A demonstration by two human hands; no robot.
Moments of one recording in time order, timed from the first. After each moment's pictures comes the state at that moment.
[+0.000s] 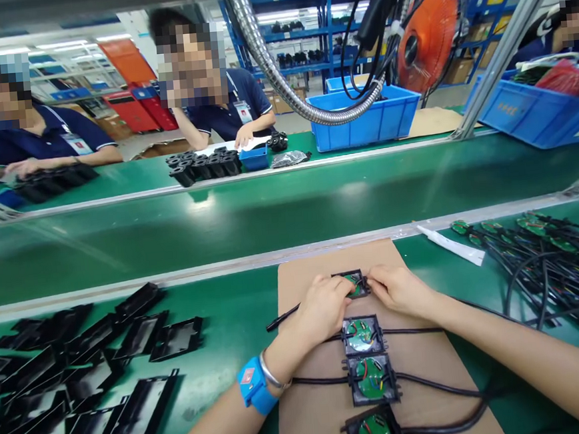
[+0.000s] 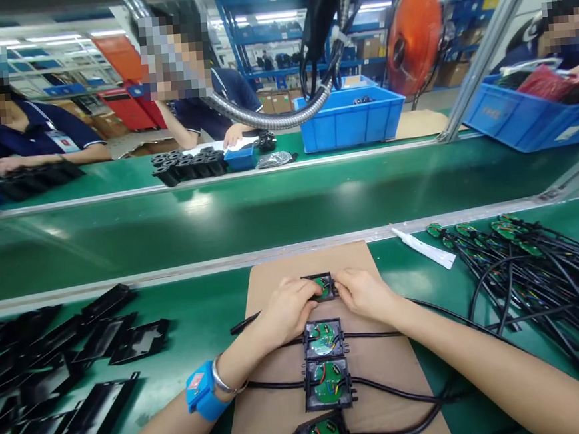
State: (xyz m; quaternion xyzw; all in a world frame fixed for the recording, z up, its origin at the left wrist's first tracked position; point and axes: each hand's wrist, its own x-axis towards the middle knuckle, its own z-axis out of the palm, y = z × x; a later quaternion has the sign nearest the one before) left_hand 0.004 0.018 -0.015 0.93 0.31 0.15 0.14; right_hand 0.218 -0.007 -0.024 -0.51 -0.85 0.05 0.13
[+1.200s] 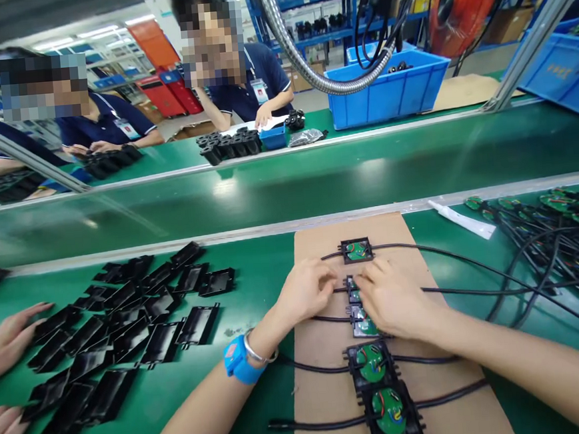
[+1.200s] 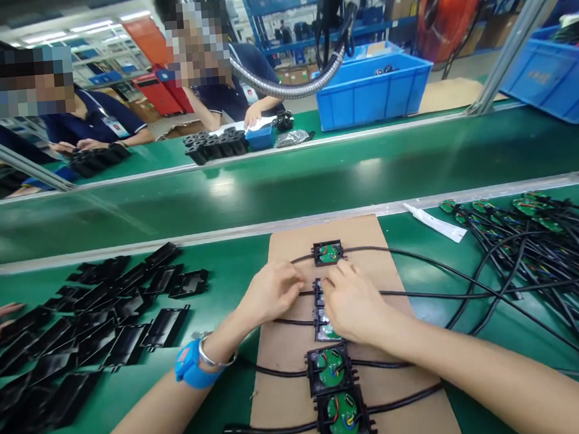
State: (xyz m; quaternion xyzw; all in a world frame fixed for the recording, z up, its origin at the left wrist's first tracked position) left_hand -0.035 -0.022 0.010 0.89 0.41 0.16 0.15; right_hand 0.166 -0.077 0.012 -0.47 -0.88 0.00 0.09
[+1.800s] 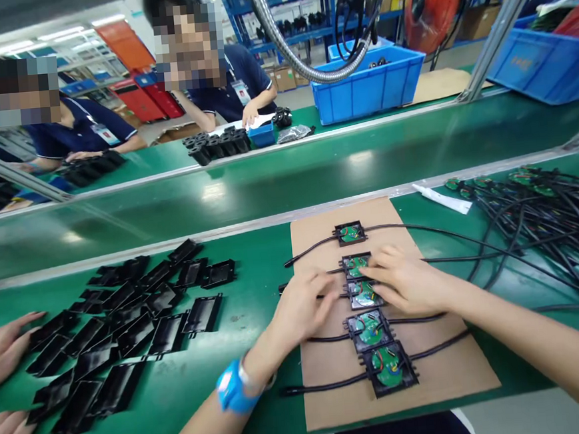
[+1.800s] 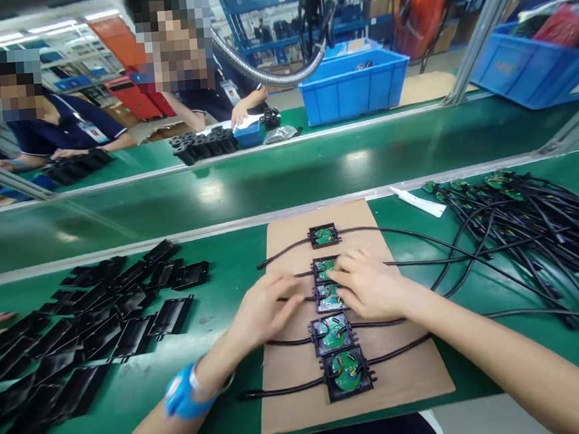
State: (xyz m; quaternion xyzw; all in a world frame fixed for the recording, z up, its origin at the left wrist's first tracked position) left_hand -0.059 -0.085 0.012 0.89 0.38 0.17 0.20; right_hand 0.196 -0.111 0.031 -0.42 -0.90 0.12 0.09
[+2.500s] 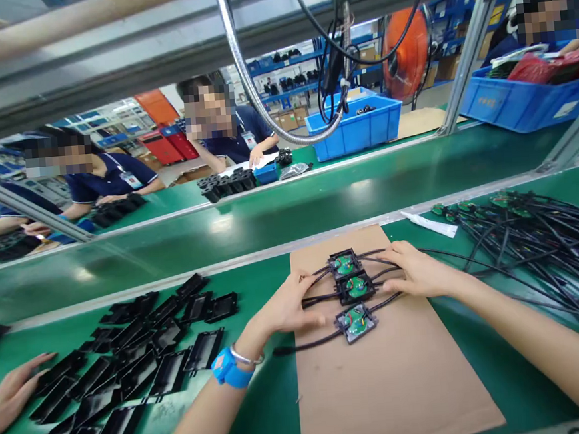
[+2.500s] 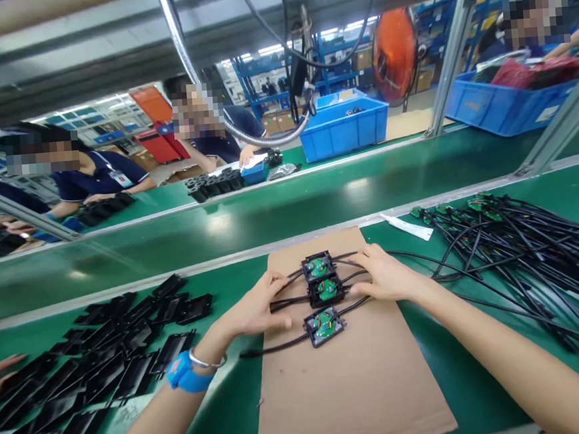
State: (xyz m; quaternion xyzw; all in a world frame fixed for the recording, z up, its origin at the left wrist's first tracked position) left_hand -0.069 -0.024 0.027 0.91 0.38 0.02 0.19; right_hand 0.258 -0.077 0.017 -0.54 -0.81 0.16 0.13
